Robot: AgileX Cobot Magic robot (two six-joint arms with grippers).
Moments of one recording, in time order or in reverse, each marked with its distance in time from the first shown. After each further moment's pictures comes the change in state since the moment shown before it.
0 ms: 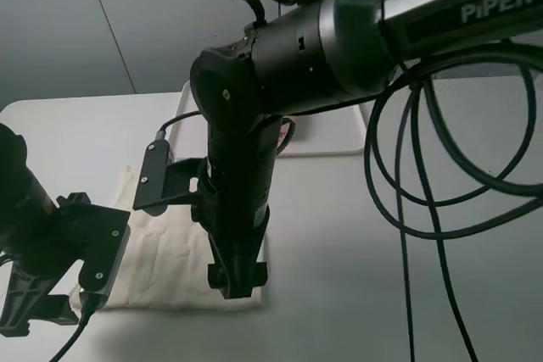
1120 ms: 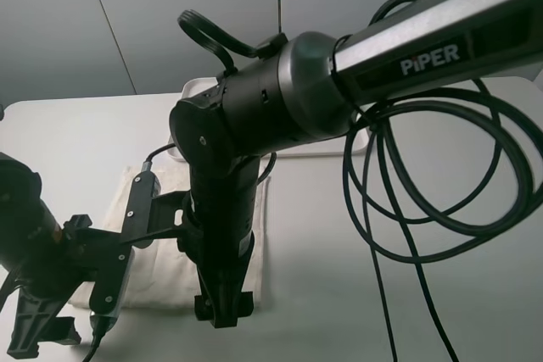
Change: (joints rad) left arm -0.002 0.132 0.063 0.038 -0.142 -0.084; right arm 0.042 0.051 0.000 0.018 -0.056 0.006
